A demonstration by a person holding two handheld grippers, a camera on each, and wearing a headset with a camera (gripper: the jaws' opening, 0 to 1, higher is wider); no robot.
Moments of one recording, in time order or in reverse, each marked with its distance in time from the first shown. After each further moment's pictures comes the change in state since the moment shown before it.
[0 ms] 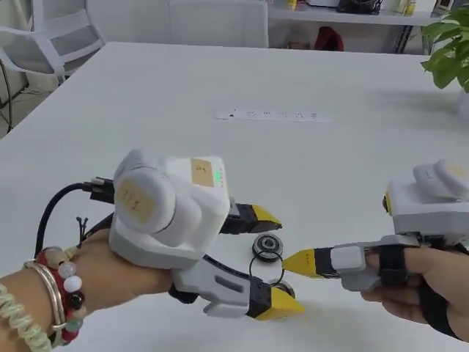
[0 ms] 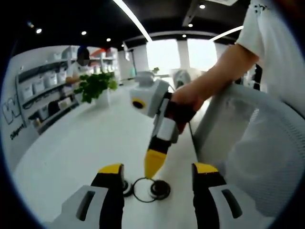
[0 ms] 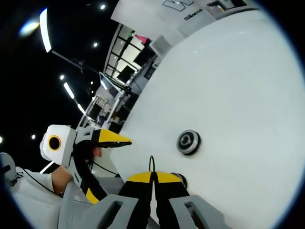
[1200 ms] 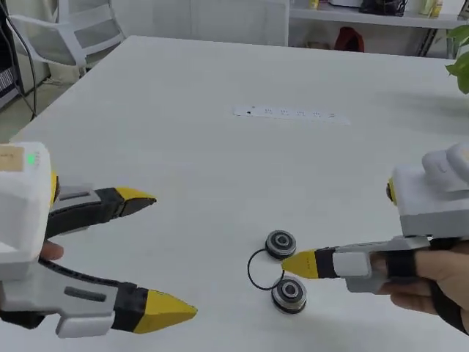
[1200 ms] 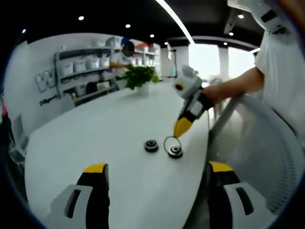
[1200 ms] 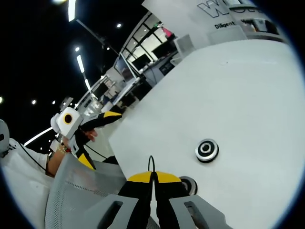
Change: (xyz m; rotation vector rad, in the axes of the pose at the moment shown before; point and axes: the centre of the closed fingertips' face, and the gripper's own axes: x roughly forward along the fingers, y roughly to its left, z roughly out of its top) left arm -0.121 0.005 -0.055 -0.248 -0.005 0.319; right arm 0.007 0.026 -0.006 -0.265 0.077 -0.011
